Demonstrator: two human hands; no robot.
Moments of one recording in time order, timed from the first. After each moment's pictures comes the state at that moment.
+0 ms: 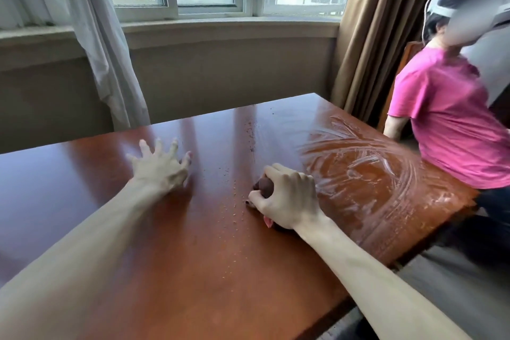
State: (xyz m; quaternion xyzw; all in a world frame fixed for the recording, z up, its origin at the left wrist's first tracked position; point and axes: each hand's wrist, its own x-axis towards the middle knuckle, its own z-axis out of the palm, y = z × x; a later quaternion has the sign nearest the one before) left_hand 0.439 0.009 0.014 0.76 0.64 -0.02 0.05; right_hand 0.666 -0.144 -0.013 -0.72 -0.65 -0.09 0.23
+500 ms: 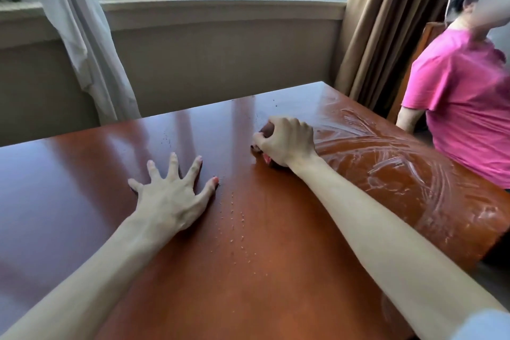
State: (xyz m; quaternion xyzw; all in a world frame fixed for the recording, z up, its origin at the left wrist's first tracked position) left_hand 0.474 0.001 -0.030 0.80 0.60 -0.06 0.05; right_hand 0.728 0.009 -0.009 -0.76 -0.59 -0.09 0.24
